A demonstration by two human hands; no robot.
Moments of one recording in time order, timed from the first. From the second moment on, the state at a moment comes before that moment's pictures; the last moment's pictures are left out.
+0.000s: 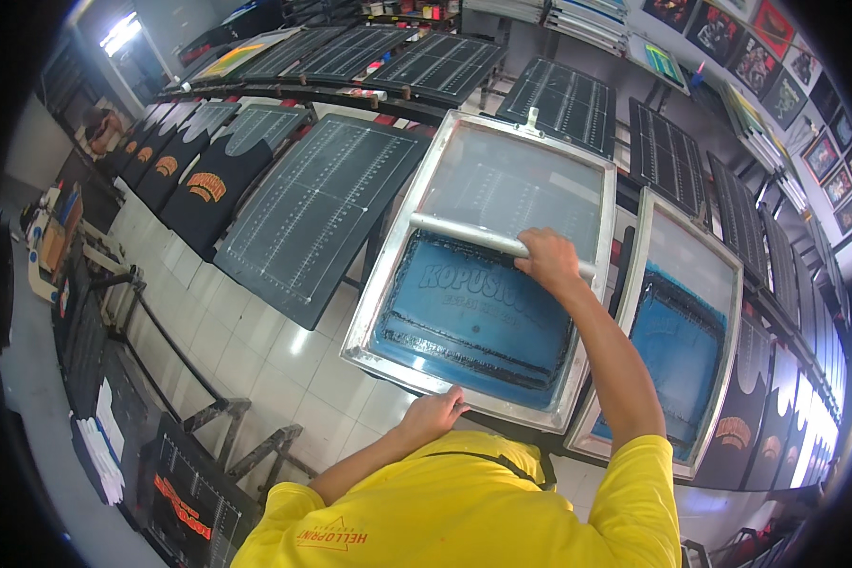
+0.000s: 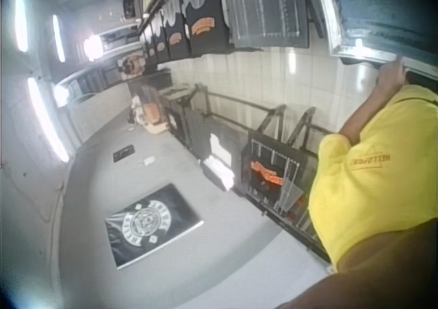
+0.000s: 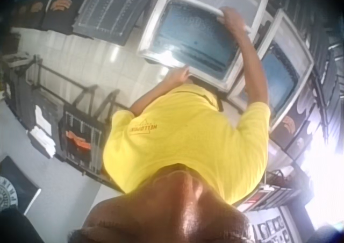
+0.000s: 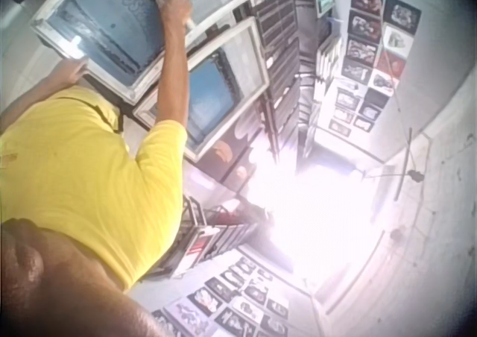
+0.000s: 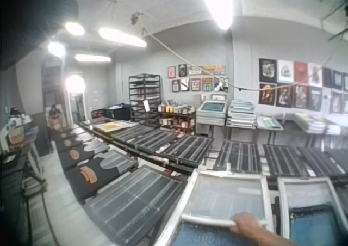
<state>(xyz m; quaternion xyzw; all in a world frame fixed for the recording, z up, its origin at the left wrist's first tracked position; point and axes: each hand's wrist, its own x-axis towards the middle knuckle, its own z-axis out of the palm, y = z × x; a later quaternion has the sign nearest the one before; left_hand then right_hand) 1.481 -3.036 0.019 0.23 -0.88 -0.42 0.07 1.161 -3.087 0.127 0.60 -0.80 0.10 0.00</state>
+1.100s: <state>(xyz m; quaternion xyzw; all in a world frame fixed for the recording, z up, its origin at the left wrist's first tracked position) 1.487 -3.042 0.032 0.19 -0.89 -0.42 0.02 1.280 -2.923 0.141 0.61 -0.76 0.22 0.07</state>
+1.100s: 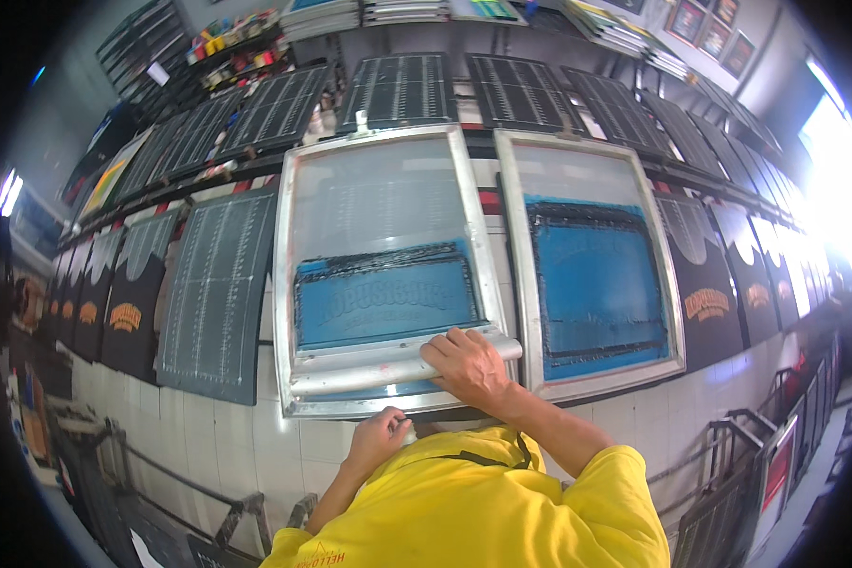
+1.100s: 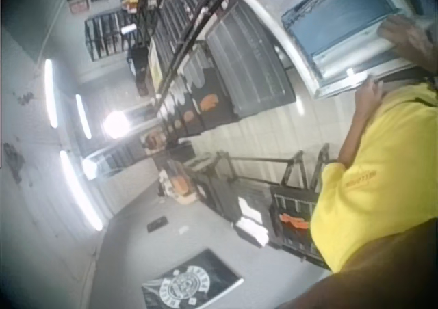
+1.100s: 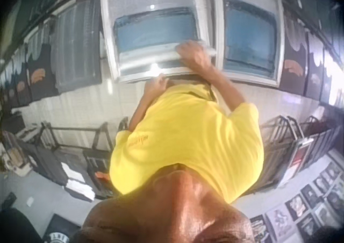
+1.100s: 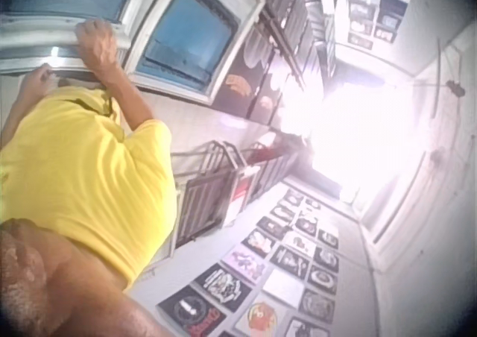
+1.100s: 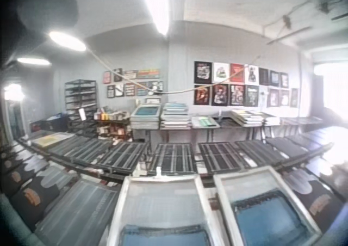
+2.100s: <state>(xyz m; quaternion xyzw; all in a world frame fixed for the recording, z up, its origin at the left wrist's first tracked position) 1.346 -2.864 0.108 0.30 -0.84 -0.46 -0.03 0.973 -2.660 0.114 0.48 -0.83 0.12 0.23</state>
